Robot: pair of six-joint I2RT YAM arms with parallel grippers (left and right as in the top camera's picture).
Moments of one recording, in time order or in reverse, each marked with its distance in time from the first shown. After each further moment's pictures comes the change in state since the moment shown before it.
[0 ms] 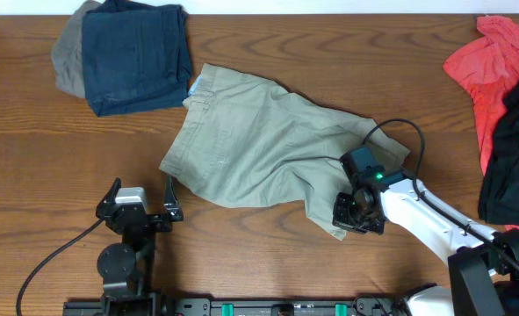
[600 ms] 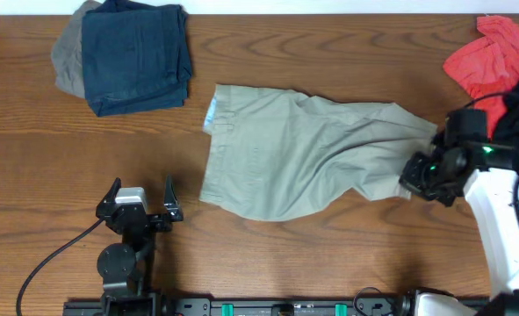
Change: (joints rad) left arm 0.000 0.000 0.000 0.000 0.000 0.000; right arm -0.521 -0.174 0.282 -0.273 -0.014 -0.267
